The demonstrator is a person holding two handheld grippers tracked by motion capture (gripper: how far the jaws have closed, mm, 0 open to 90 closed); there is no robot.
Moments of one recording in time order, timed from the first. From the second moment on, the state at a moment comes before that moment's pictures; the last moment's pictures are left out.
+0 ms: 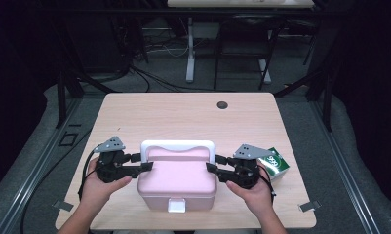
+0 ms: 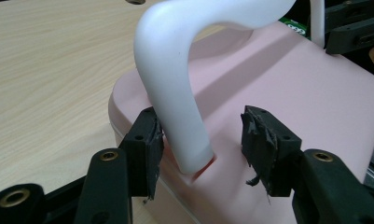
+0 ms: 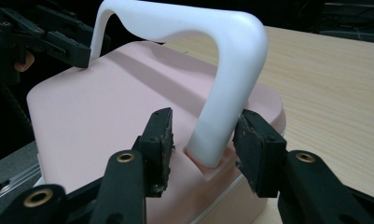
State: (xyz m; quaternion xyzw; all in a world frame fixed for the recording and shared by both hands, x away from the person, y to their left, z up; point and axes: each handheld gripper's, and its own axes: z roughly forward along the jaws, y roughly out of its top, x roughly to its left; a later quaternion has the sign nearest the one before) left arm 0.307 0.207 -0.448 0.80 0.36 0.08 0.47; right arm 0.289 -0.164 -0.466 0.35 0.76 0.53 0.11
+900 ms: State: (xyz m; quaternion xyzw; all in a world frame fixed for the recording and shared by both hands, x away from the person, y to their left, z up) left arm 0.292 0.208 -0.444 0.81 0.35 0.14 0.46; right arm 0.270 -0.160 -0.463 0.32 0.77 0.52 0.19
